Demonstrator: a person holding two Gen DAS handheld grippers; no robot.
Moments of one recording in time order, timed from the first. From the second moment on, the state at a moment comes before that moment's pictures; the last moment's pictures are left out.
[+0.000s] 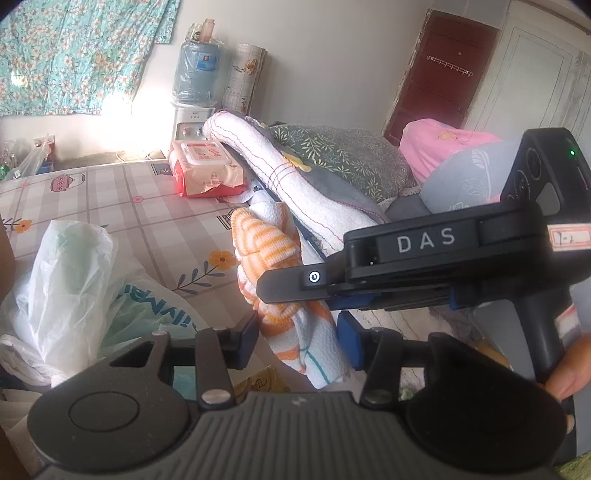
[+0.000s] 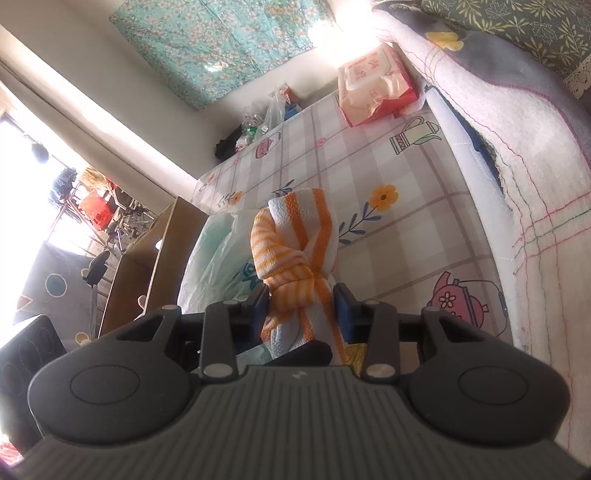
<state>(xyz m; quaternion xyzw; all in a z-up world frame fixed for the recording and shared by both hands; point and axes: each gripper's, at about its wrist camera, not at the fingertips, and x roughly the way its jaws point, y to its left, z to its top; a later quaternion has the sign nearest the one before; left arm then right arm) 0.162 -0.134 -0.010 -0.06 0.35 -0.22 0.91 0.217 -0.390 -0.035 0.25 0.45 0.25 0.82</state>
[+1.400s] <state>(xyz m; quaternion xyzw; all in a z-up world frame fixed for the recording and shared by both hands) -0.056 0.216 0.044 -0.14 0.30 0.18 0.93 0.135 0.065 -0.032 0.16 0.61 0.46 0.62</state>
